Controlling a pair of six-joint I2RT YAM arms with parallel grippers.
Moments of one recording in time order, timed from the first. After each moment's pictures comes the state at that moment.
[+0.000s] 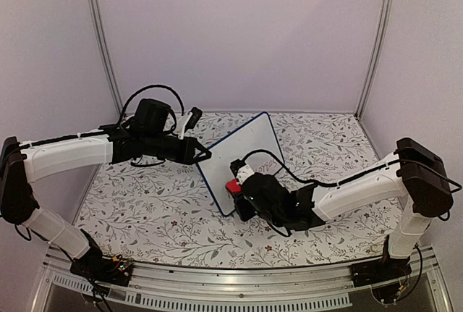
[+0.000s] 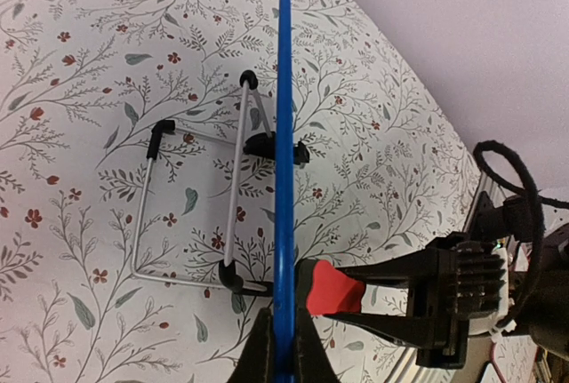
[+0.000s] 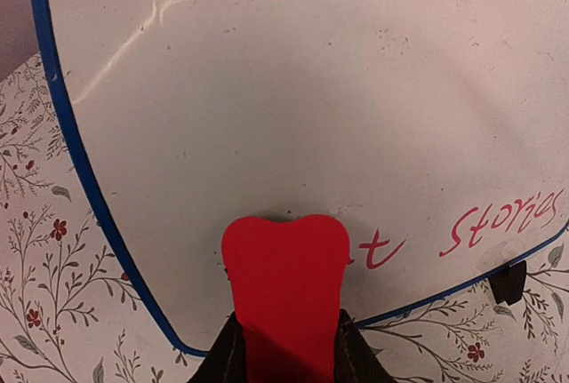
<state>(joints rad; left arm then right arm) -0.67 1.44 1.01 -0.20 0.37 -0.35 1.22 1.79 0.96 0.20 0.53 0.34</state>
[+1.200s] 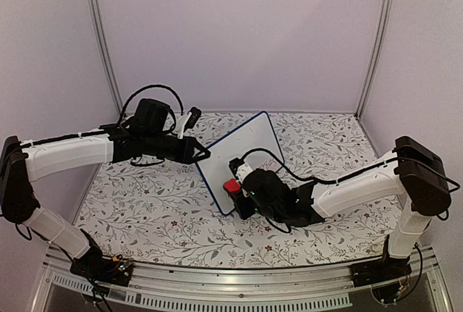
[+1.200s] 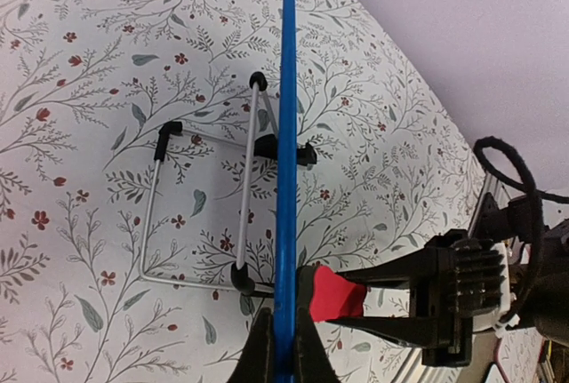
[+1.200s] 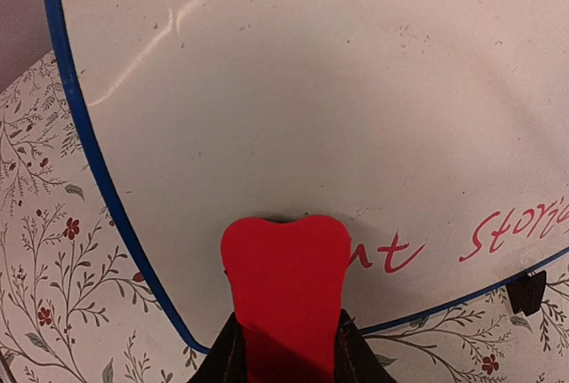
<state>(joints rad) -0.66 1.45 1.01 -0.20 0.37 -0.34 1.19 1.80 0.97 0.21 0.44 0.33</state>
